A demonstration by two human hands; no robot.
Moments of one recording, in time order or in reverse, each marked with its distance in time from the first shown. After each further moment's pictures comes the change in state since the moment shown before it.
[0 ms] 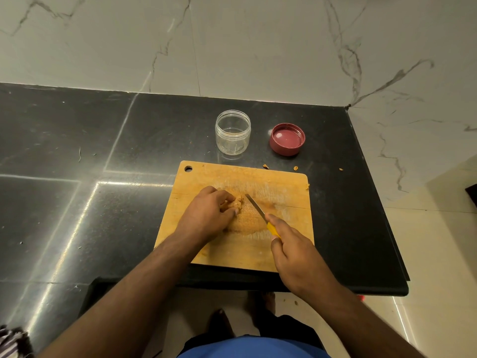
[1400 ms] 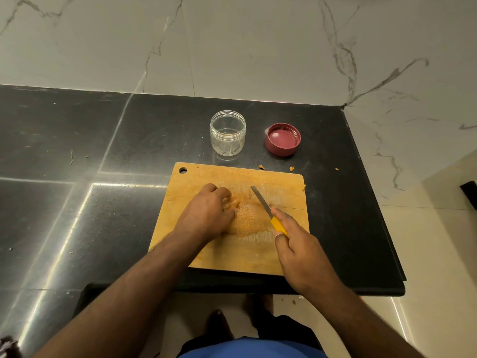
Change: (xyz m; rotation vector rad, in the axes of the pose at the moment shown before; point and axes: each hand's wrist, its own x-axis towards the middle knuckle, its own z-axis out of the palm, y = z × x) left_hand 0.005 0.015 -0.003 0.132 -0.041 0.023; right_hand 0.002 0.001 -0.011 0.067 0.075 0.045
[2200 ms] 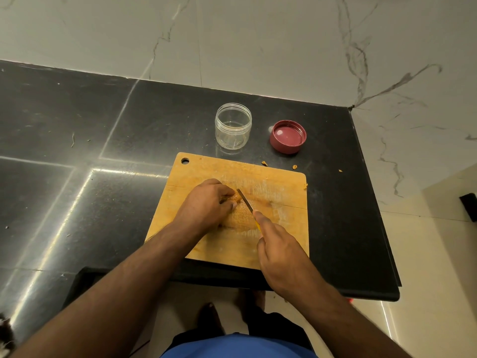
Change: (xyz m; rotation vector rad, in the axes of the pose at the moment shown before) left_hand 0.001 -0.005 0.004 -0.062 0.056 0.043; right_hand 0.003 -0.003 0.020 -0.190 -0.151 -0.112
